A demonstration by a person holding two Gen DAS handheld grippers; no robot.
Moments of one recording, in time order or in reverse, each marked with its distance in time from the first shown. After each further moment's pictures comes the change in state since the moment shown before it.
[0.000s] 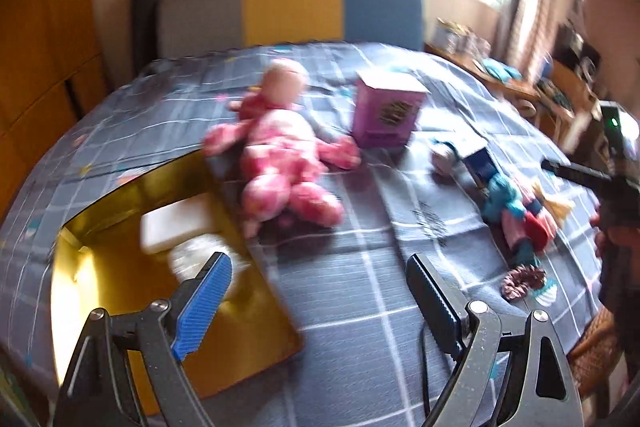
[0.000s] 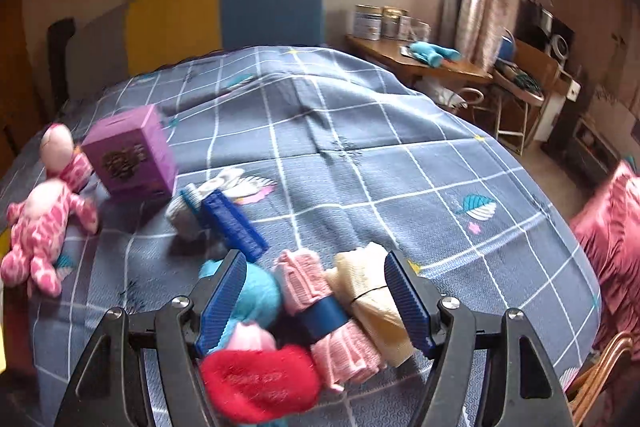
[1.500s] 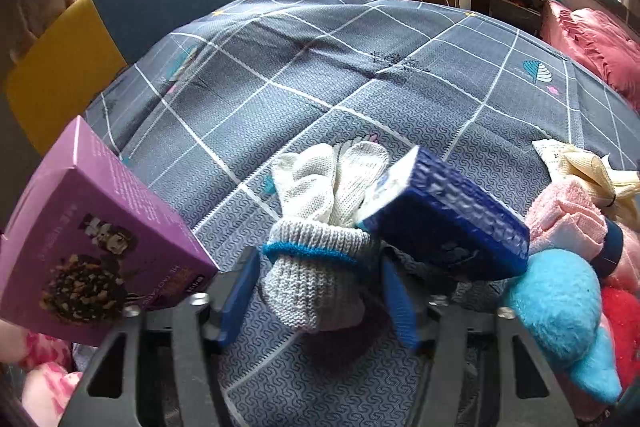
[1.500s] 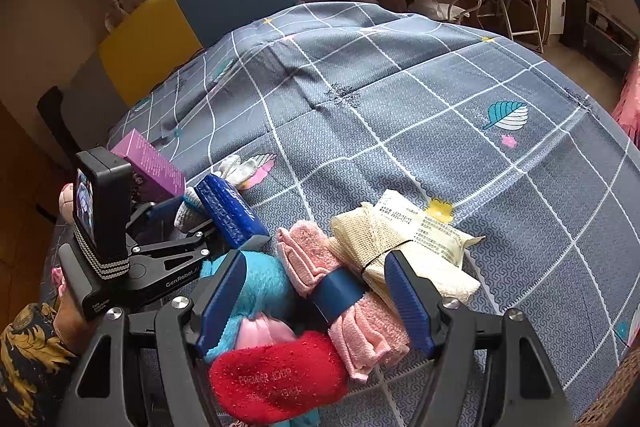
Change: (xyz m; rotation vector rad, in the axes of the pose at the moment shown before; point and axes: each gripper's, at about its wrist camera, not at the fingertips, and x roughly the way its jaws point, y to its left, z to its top) left arm 0.271 -0.224 0.112 0.623 0.115 -0.232; right arm 0.026 -0.038 -0.005 0.276 0.158 0.204
